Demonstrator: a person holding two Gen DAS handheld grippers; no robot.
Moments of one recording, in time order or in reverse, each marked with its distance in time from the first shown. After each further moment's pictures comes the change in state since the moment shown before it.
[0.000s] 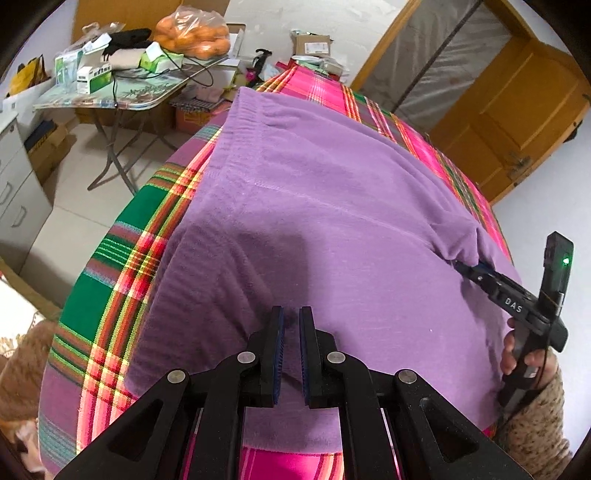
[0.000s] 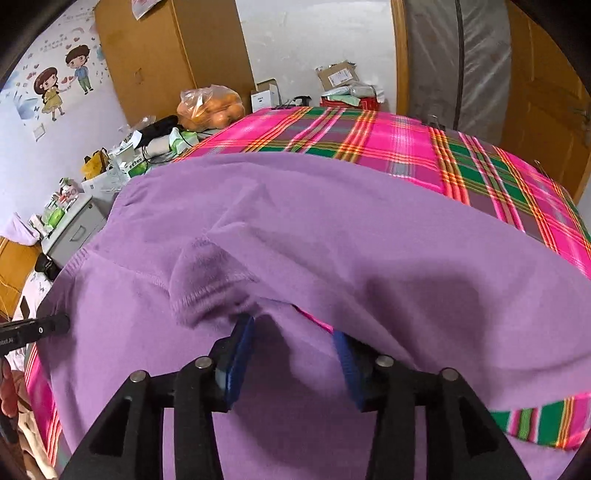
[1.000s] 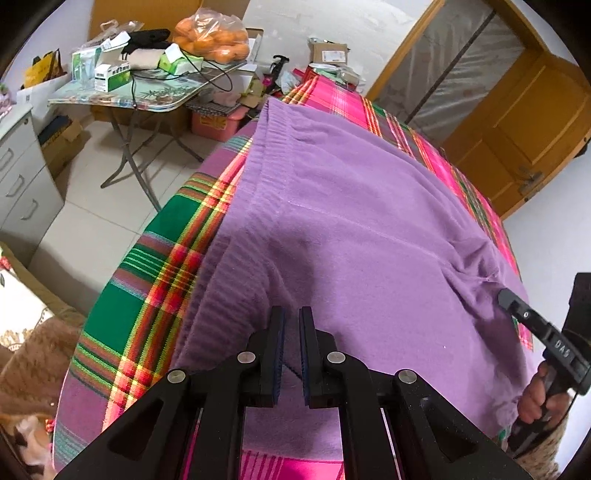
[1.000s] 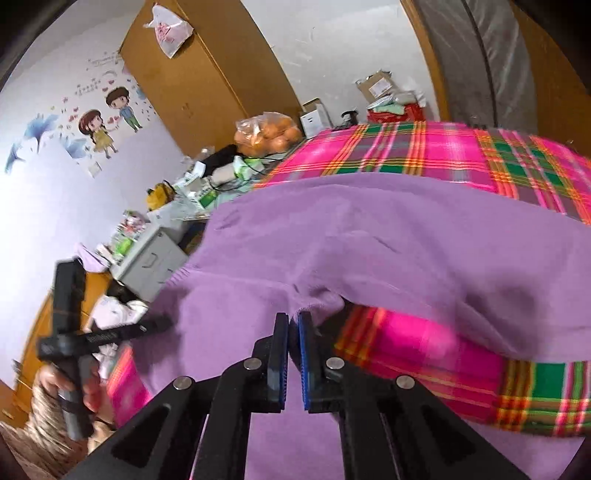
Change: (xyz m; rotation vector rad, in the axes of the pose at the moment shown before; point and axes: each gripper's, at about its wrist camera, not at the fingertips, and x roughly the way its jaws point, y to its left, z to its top) left arm -0.005 0.016 0.008 -0.052 -0.026 0.035; right arm -0.048 0.015 -0.012 0.097 -0.068 0.328
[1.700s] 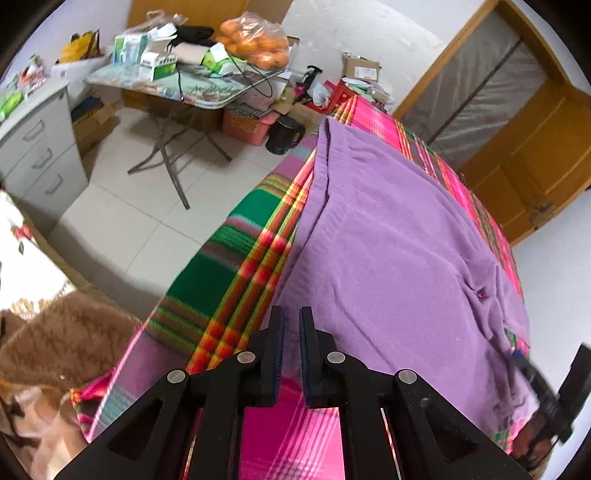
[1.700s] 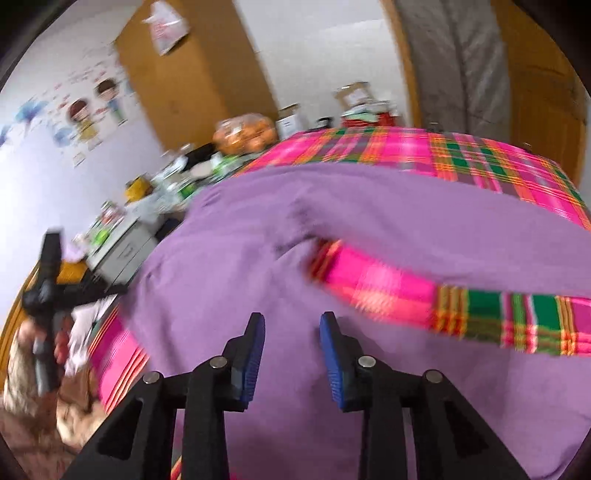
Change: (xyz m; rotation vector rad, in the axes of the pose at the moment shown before) left arm -0.039 0.044 -0.015 -0.120 -0.033 0.022; right arm -0.054 0.010 -0.062 -0.095 -0.007 -0.137
